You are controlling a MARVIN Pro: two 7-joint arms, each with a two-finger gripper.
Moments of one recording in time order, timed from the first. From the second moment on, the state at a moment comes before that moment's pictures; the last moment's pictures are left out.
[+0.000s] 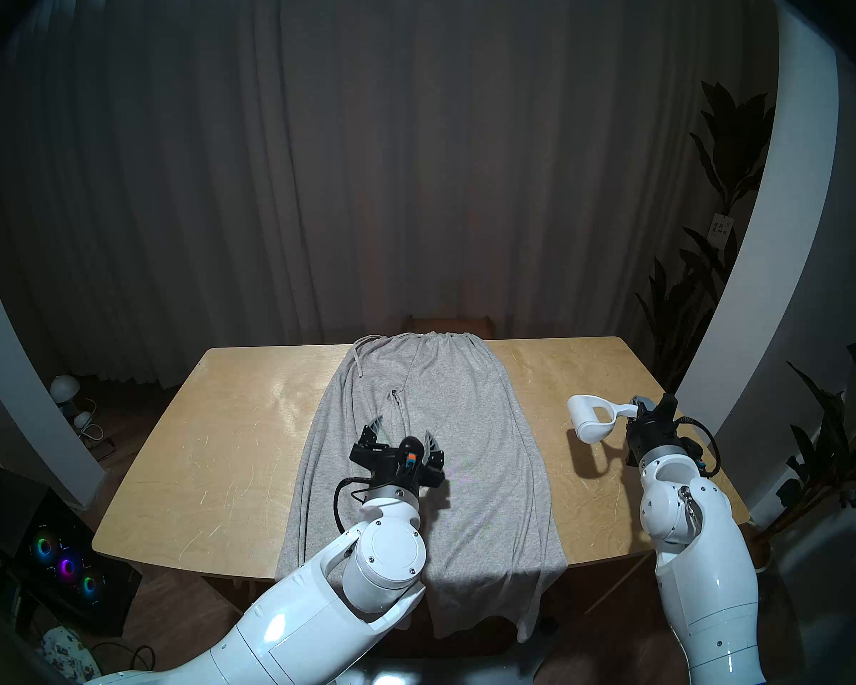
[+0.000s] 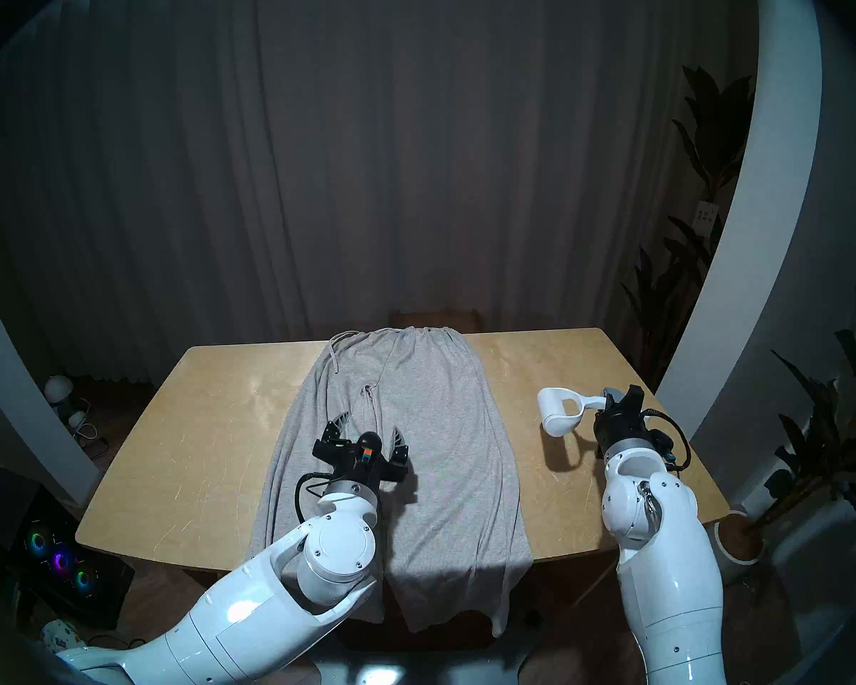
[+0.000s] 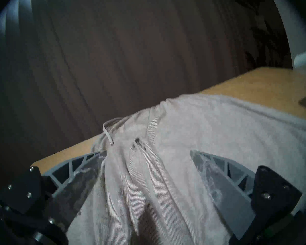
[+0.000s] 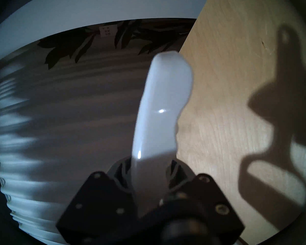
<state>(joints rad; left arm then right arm) 1.56 -1.22 -0.84 -1.74 -0.08 0.21 0.66 -1.72 -1.35 1.74 -1.70 1.94 -0.10 -0.13</state>
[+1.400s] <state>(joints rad) 1.70 -1.09 -1.13 -1.90 -0.66 -0.14 0.44 -1.32 -1.25 1.61 -1.19 2.04 0.06 -0.23</state>
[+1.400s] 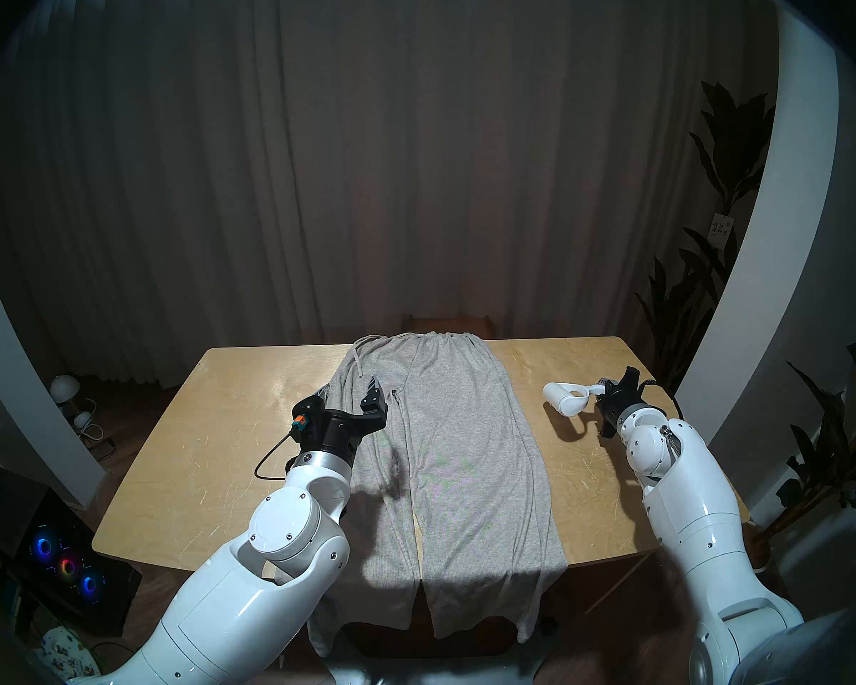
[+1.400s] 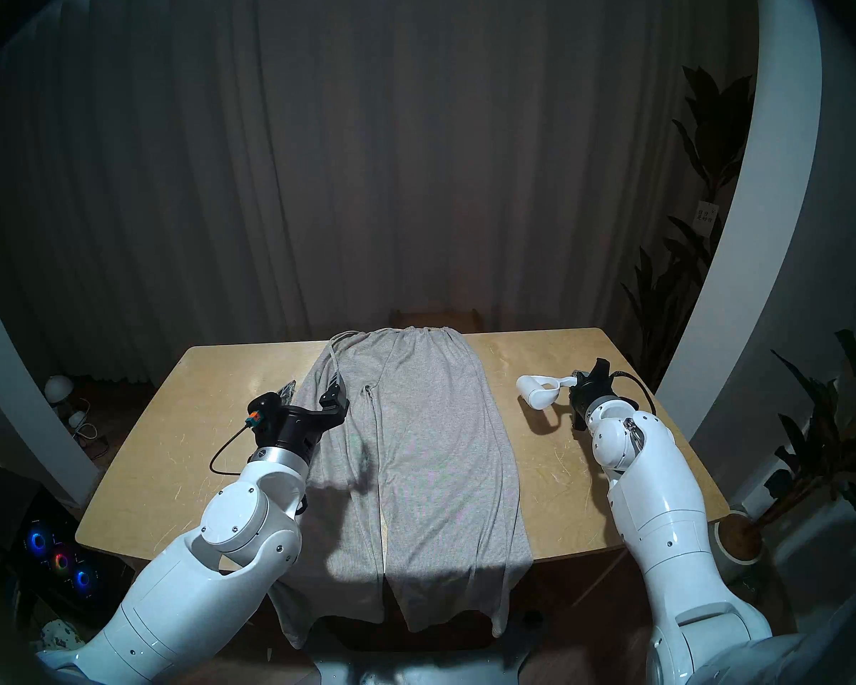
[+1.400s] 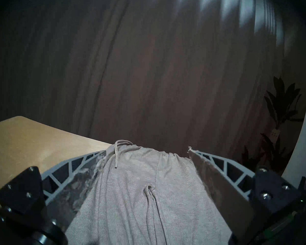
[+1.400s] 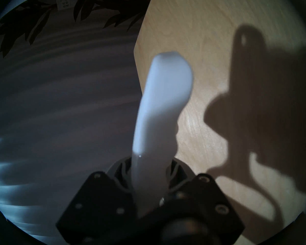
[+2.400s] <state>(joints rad) 1.71 -1.01 -1.16 -1.95 -0.82 -0.06 0.35 -1.12 -1.19 1.50 -0.90 2.02 0.25 -0.22</state>
